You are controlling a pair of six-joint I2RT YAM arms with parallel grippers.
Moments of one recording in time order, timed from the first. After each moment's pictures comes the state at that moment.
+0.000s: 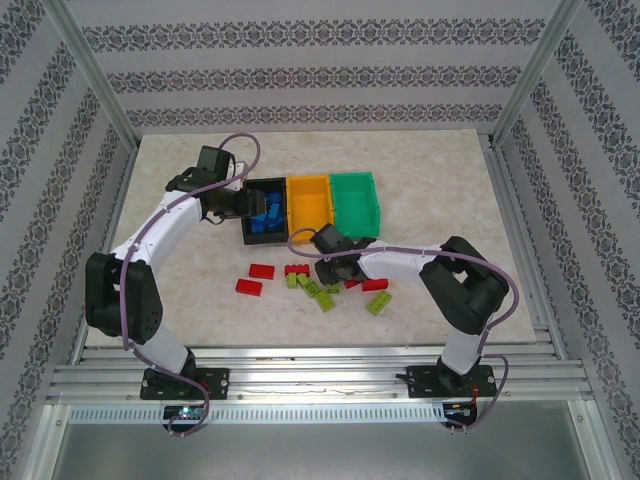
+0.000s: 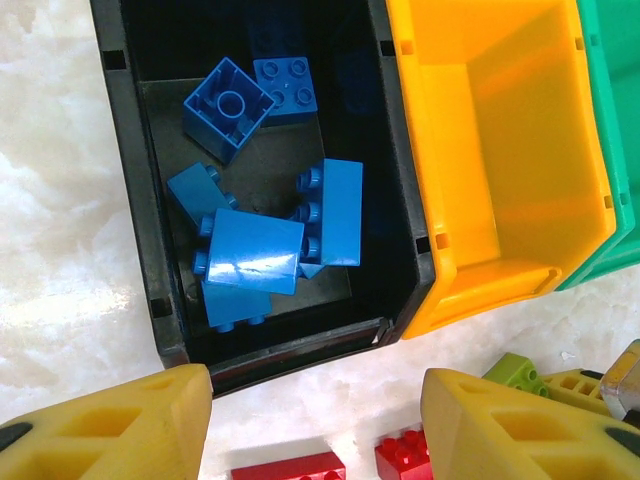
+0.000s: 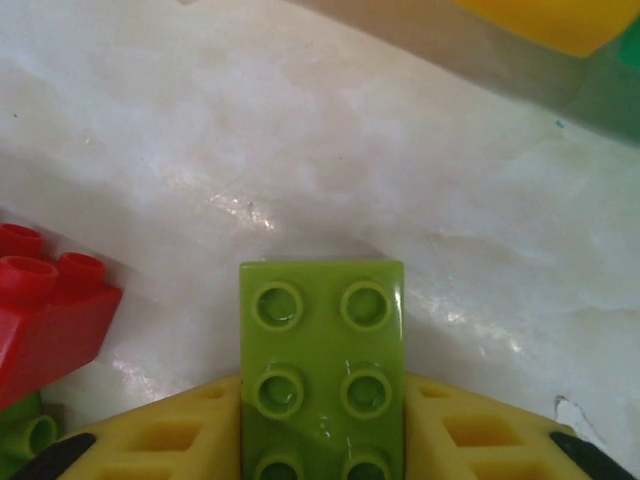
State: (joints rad) left arm -0.18 1.62 1.32 -0.71 0.25 -0.26; right arm 0.80 1.80 1.00 -0.35 0.11 0.35
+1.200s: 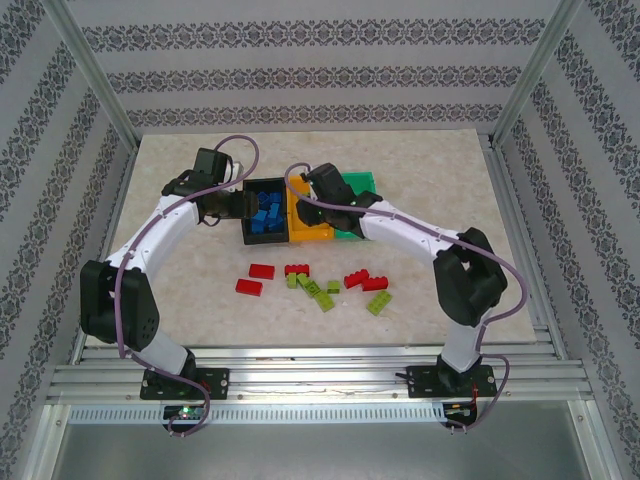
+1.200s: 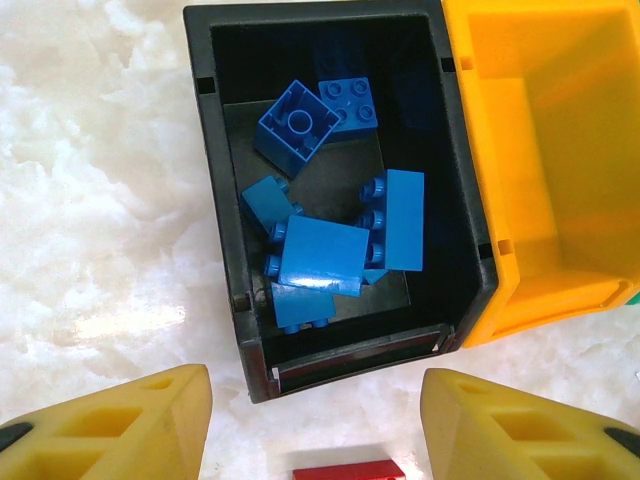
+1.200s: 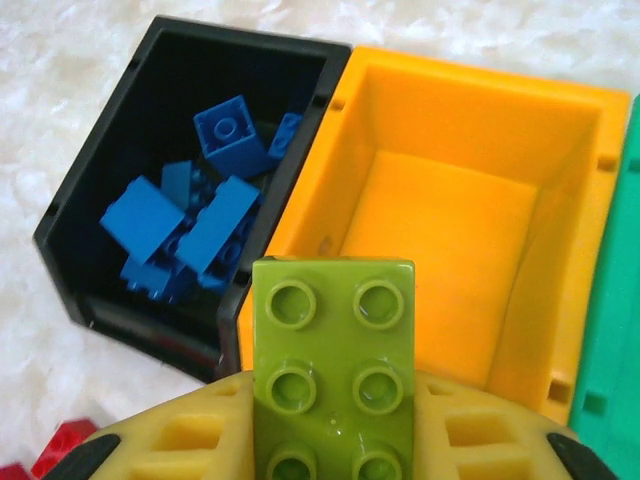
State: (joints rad) left arm -0.18 1.57 1.29 -0.70 0.14 -0.21; right arm 0.67 1.85 1.43 -0.36 0.03 0.34
